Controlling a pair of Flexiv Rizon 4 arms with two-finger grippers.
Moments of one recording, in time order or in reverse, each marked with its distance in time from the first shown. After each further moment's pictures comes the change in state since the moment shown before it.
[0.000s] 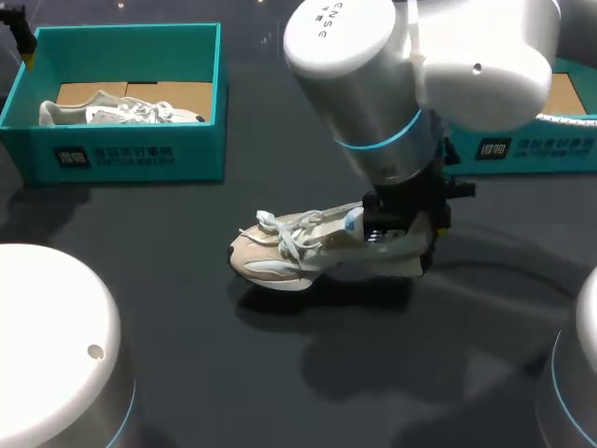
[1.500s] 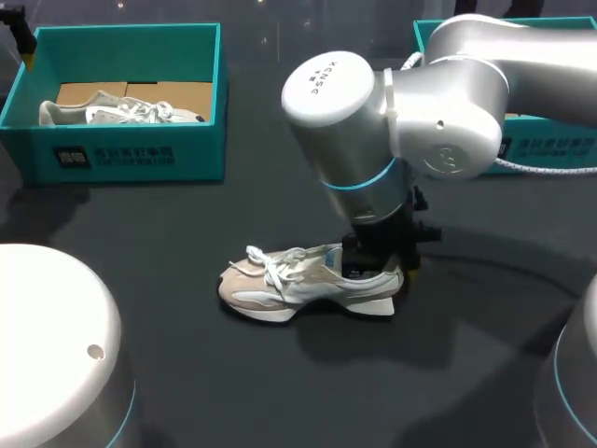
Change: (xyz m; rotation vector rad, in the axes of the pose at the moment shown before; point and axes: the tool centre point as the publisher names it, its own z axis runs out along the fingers) left arm 0.000 0.000 0.000 0.000 0.000 0.000; right arm 0.058 -0.025 0.081 0.125 0.047 -0.034
